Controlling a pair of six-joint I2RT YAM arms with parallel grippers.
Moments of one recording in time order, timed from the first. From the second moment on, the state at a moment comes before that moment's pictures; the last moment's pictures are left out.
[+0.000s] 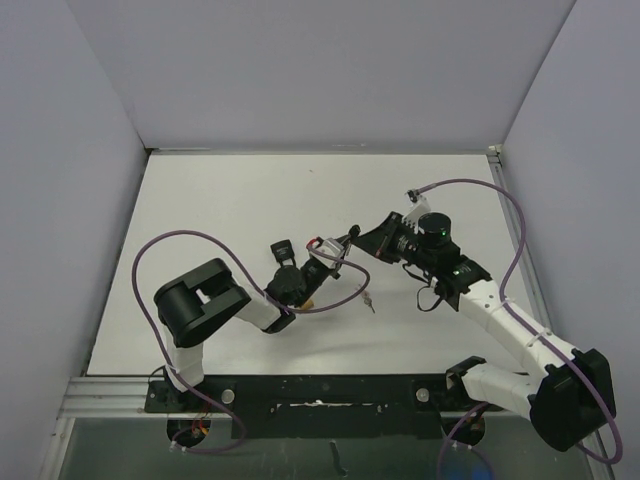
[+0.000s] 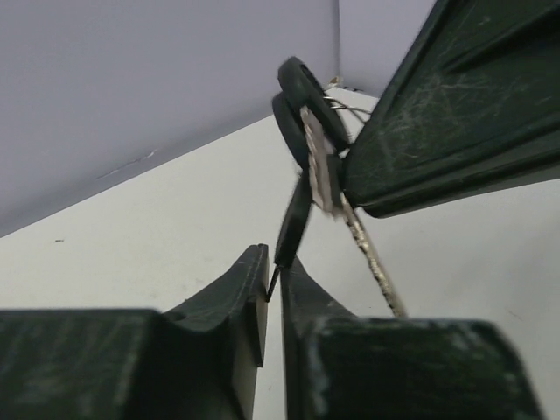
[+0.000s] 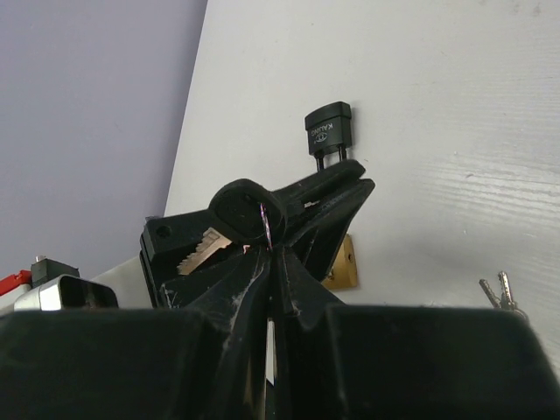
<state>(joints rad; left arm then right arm) -0.94 1.88 0.65 1.46 -0.24 0.13 0.46 1.08 0.75 -0.02 -0.31 0.82</state>
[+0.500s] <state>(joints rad) -0.94 1.80 0.54 1.44 -0.19 0.15 0.41 1.04 0.73 -0.04 -0.30 0.81</state>
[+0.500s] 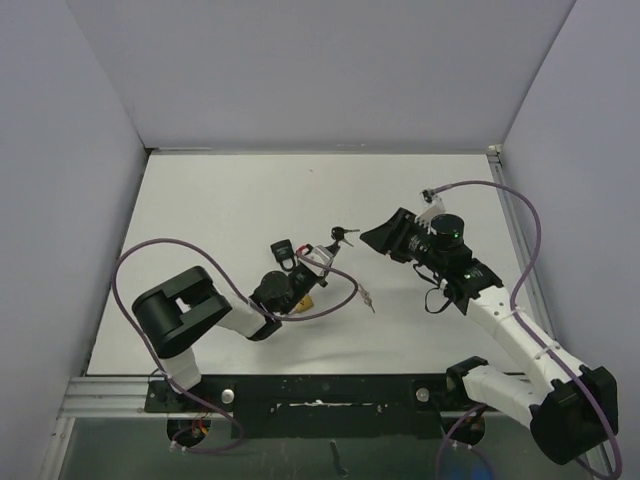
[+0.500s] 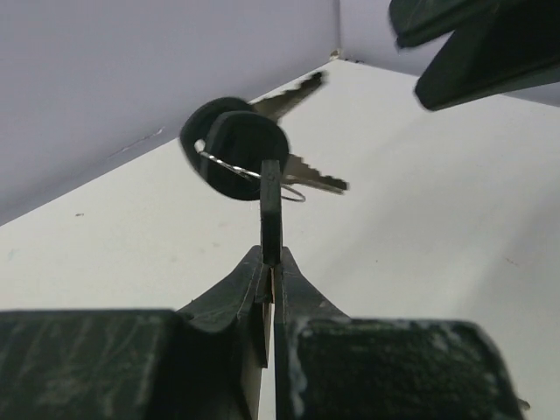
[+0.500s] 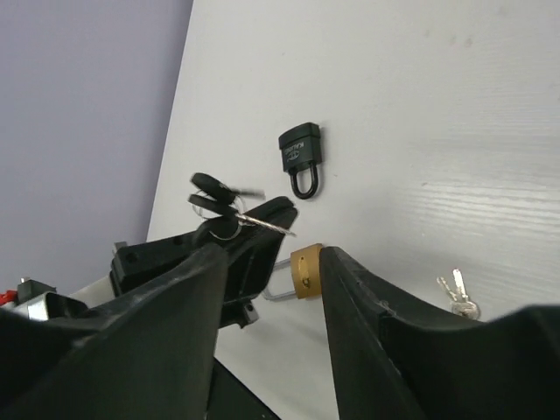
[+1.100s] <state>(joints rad) -0.72 1.44 0.87 0.30 0.23 -0.03 0.36 0.90 0.78 -0.27 -0.13 0.48</state>
